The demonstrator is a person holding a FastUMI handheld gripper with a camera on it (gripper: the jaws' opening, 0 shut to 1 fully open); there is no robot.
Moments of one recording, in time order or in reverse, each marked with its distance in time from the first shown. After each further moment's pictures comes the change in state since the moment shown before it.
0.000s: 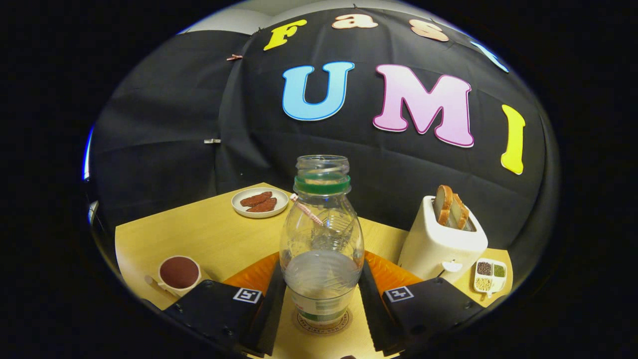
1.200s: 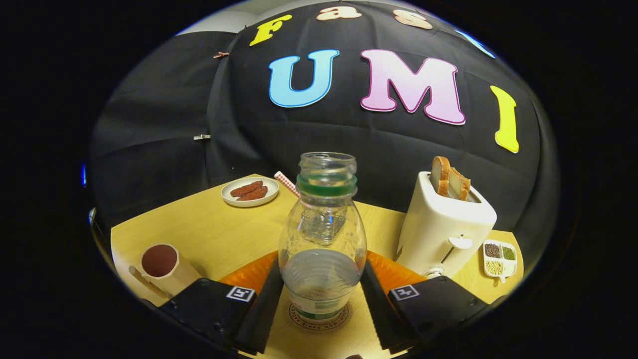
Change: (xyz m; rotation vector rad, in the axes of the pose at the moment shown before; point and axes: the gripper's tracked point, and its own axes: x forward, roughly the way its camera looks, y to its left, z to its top) arm 0.005 -0.016 -0.032 0.055 0.049 -0.041
